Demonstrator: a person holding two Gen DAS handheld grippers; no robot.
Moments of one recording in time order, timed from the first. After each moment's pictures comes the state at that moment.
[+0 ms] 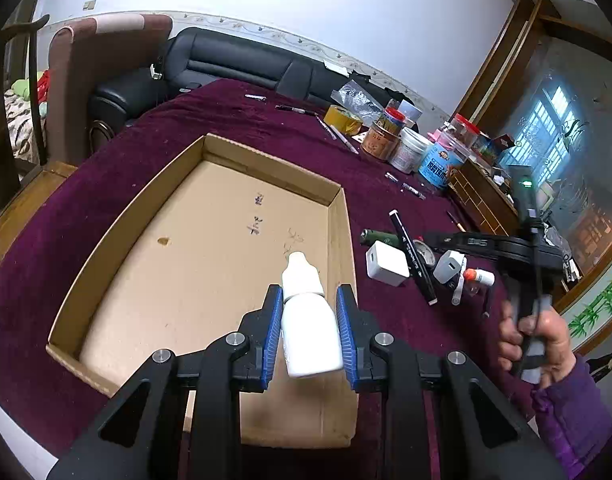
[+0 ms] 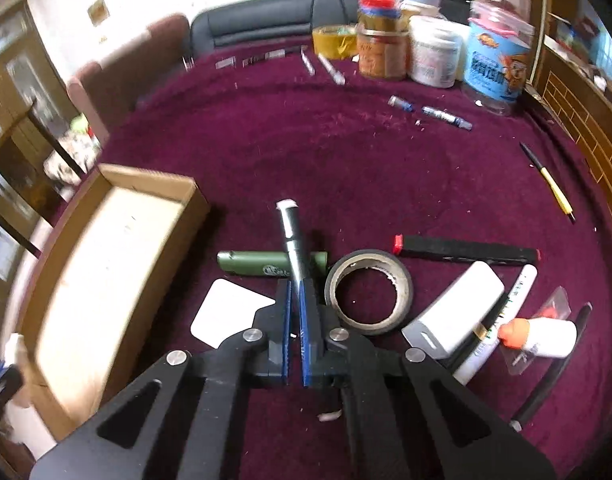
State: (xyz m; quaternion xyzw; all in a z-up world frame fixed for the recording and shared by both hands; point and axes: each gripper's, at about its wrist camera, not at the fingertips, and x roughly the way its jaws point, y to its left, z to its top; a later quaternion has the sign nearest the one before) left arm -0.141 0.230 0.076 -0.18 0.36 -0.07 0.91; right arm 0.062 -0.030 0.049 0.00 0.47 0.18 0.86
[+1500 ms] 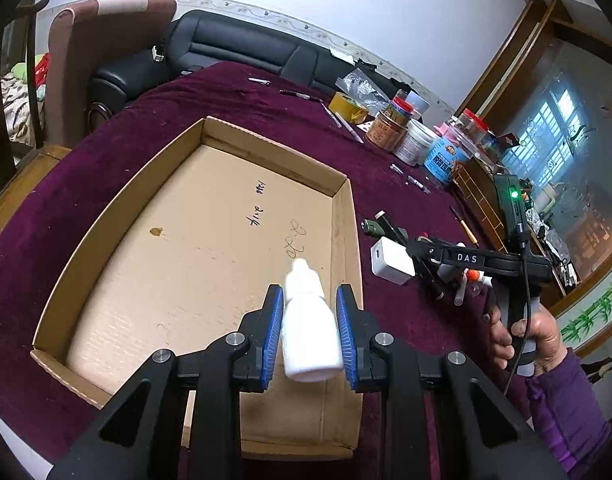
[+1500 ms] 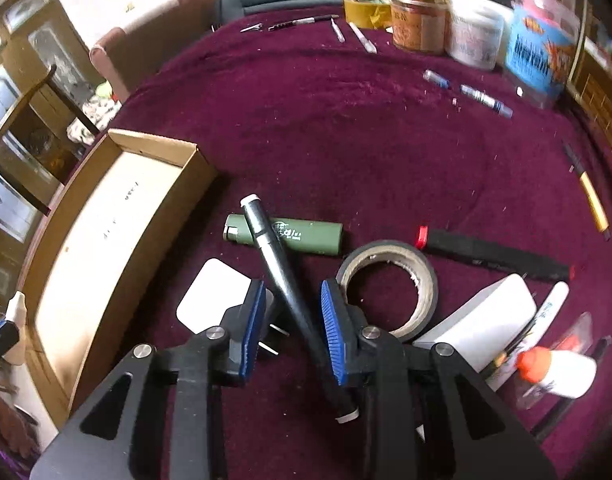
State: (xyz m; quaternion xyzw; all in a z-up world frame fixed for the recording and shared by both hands) left arm -0.127 0.233 0.066 -0.20 0.39 -0.07 0.90; right arm 0.089 -0.019 0.019 -0.05 0.51 0.23 0.83
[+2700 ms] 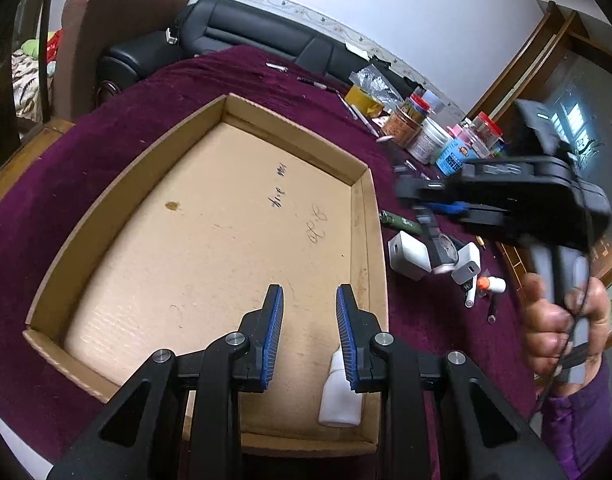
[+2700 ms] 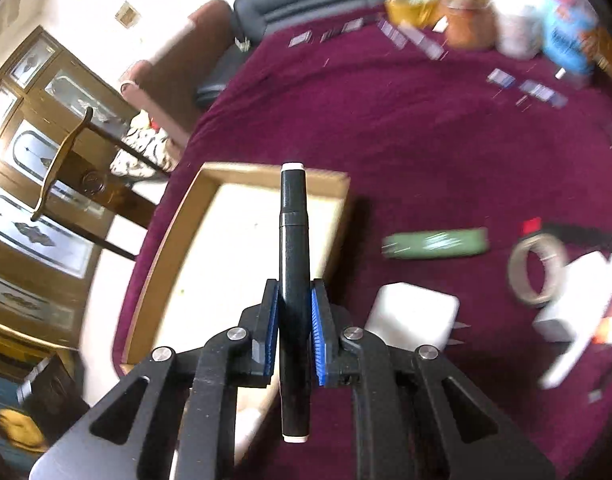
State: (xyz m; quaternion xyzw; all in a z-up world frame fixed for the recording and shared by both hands) left arm -0.130 0.248 0.049 -0.23 0.40 -0.06 0.89; right arm 0.063 0.047 0.069 0.09 0.55 0.28 0.78
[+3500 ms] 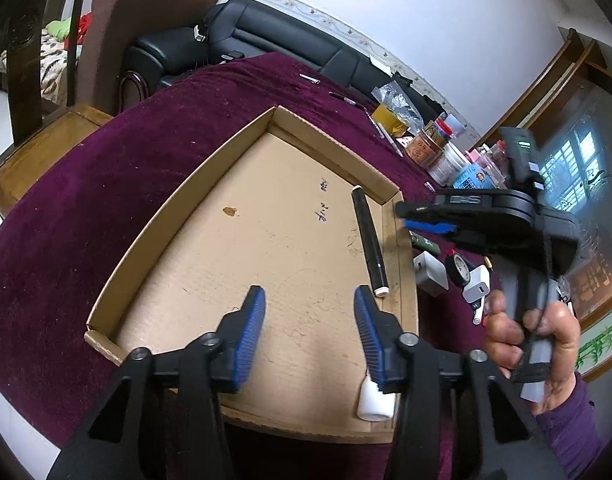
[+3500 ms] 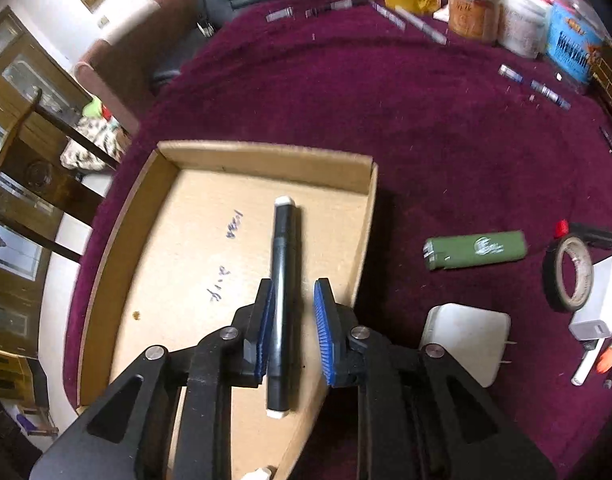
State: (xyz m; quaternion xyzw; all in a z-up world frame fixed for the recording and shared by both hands) left arm -0.138 0.284 0.046 -0.27 0.39 -0.03 0.88; right arm 0.076 0.095 0.042 0.03 0.54 0.21 0.81
